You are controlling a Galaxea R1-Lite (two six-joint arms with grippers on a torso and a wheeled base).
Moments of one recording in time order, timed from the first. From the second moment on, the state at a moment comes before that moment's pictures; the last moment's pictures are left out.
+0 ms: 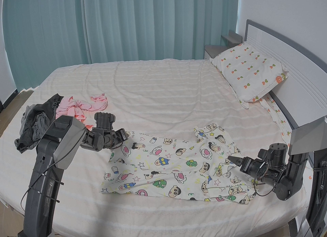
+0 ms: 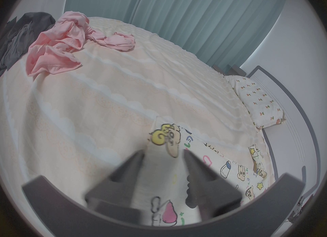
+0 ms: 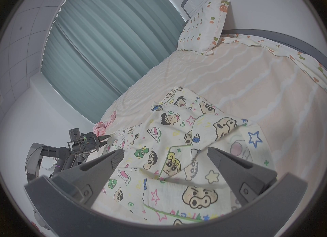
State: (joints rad) left arm -0.14 2.74 -1.79 -0.31 -0.10 -0.54; right arm 0.18 2.32 -0.35 -1.53 0.17 0.60
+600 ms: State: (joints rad) left arm -0.14 2.68 -1.78 -0.32 -0.06 -0.62; right arm 0.11 2.36 -0.85 -1.06 0.17 0.56
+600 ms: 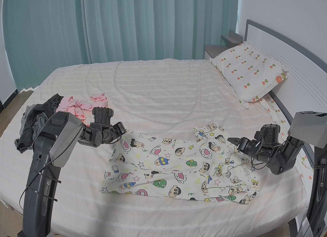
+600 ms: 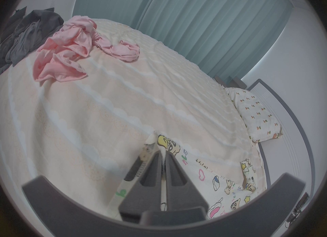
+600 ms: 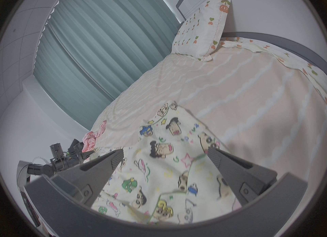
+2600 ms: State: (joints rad) left arm -0.12 2.52 -1.54 -0.37 0.03 -0.63; right arm 0.06 2.72 -1.63 -0.51 0.31 0.41
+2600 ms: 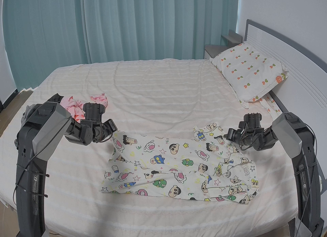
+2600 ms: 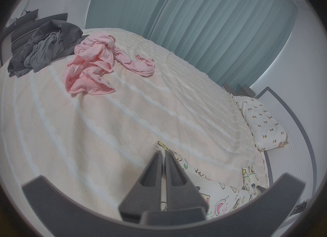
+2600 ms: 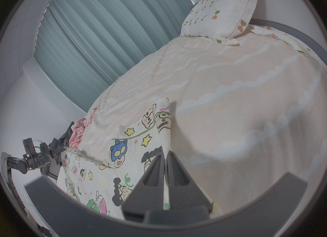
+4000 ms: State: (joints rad) left arm -0.13 2.44 -1.43 -0.37 0.03 -0.55; right arm 0.03 2.64 -1.58 -0.45 0.41 0.35
